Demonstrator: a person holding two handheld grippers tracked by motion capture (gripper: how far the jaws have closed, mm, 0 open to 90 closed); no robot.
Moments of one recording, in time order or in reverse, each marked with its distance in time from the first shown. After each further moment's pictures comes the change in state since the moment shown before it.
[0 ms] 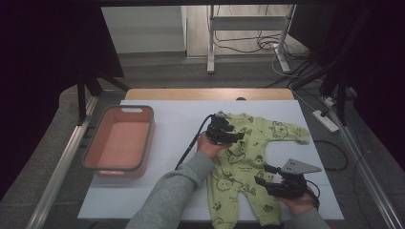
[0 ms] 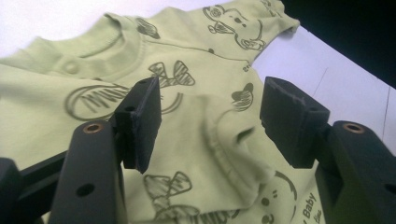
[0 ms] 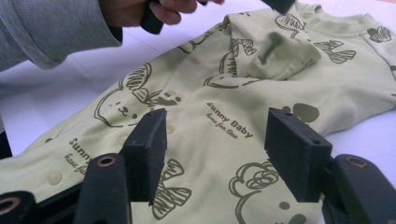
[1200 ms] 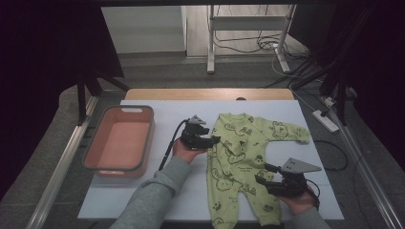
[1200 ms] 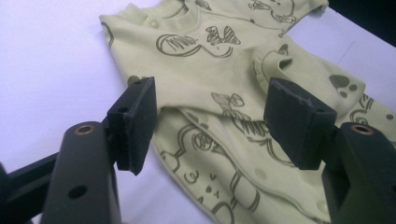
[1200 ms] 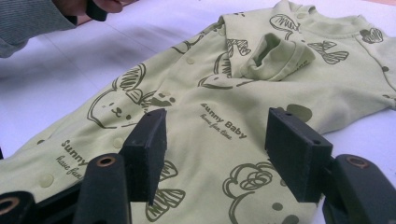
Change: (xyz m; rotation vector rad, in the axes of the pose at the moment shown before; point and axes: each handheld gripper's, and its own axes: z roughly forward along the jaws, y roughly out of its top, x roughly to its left) left arm 0.022 -0.042 -0.064 -0.008 0.096 0.005; right arm -0.002 0.001 0.001 0.002 -0.019 -0.005
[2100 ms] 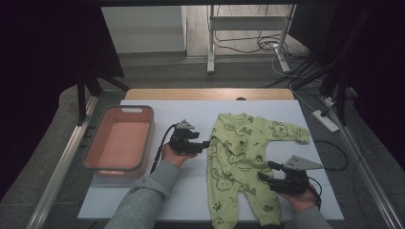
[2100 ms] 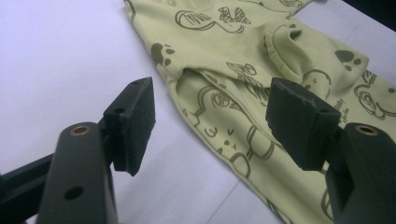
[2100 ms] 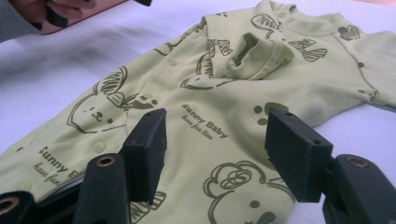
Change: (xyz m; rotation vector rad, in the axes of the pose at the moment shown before) left arm 0.013 -0.027 -0.024 -0.003 0.002 -0.013; right arm -0.010 0.001 -0.001 -0.001 -0.038 0.026
